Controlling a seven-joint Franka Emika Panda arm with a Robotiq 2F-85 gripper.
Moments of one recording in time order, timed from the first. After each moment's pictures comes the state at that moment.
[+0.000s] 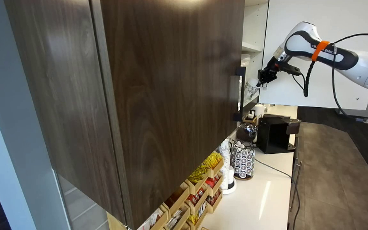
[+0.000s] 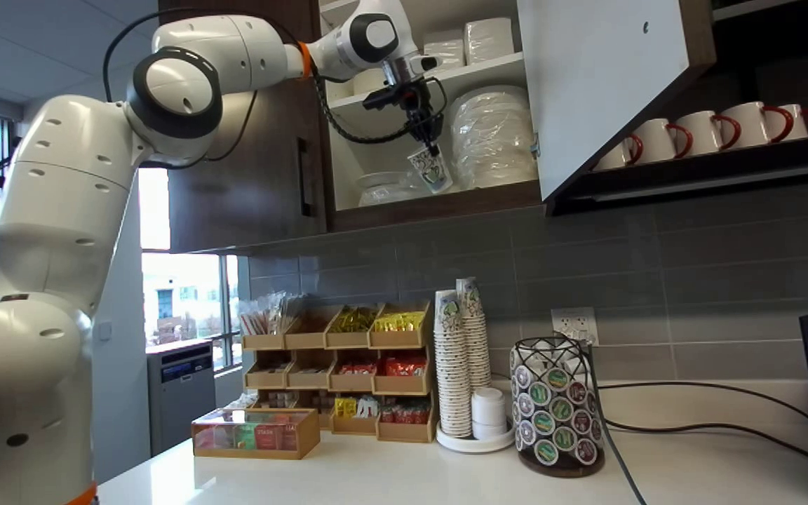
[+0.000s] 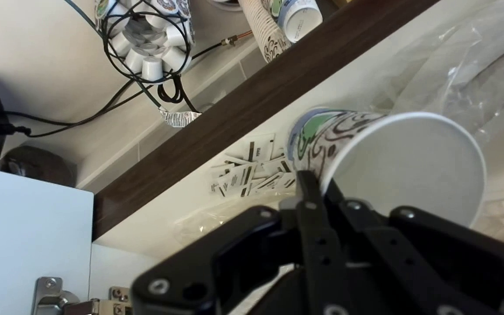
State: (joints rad) arm -0.07 0.21 -0.09 -0.97 0.22 1.75 0.12
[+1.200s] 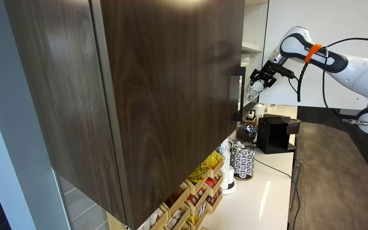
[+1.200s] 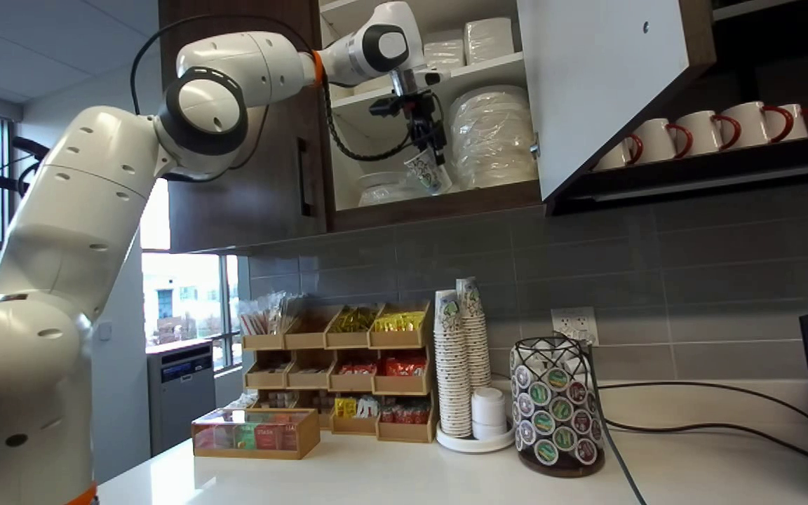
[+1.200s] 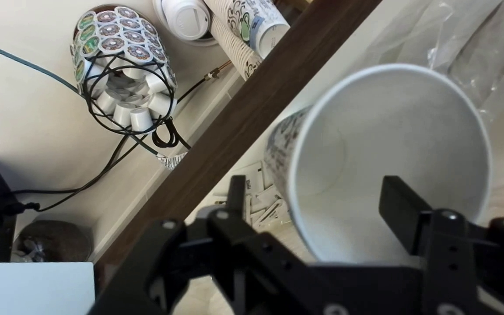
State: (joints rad) arm -0.08 0.32 -0.08 -0.83 0.28 1.66 0.33
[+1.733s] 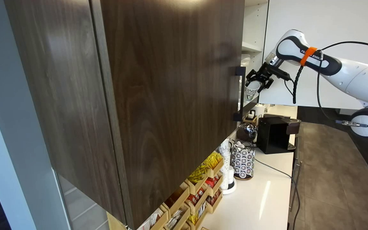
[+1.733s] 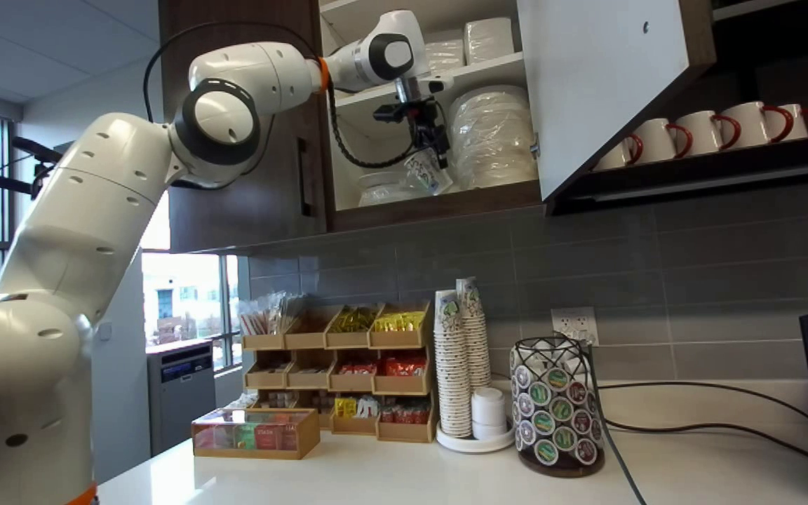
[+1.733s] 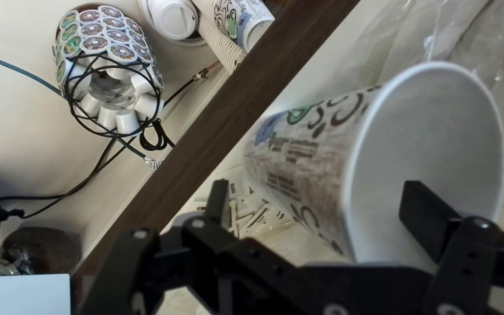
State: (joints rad) arm -0.08 0.38 -0.08 -0.76 0.30 1.66 0.34
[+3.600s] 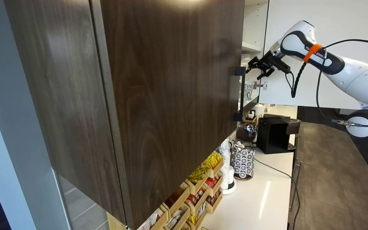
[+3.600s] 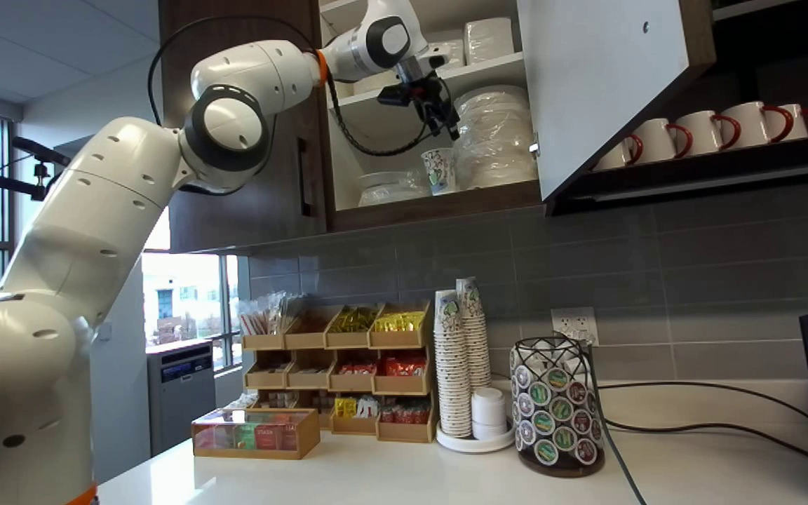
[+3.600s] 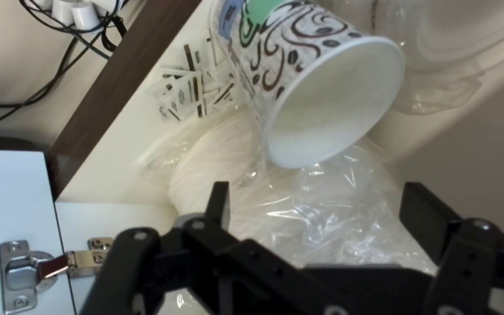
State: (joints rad) arm -0.10 0.42 -0.08 -0.63 0.30 1.82 0.33
